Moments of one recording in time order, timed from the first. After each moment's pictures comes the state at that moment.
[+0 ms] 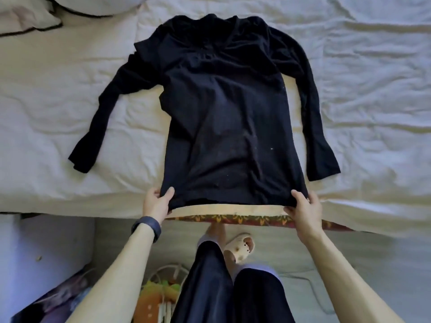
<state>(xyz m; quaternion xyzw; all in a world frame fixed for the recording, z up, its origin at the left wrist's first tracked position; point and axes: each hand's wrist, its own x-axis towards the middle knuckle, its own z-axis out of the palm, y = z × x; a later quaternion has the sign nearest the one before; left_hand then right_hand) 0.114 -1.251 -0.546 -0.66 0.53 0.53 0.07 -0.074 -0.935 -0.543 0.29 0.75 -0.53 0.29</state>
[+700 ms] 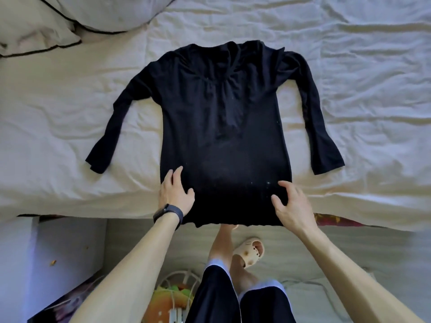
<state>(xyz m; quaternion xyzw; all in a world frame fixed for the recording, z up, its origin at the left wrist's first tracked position) 0.095 -1.232 -0.517 -0.46 0.82 0.26 0.19 -0.044 -0.953 -0.507 -0.08 0.90 -0.25 0.35</state>
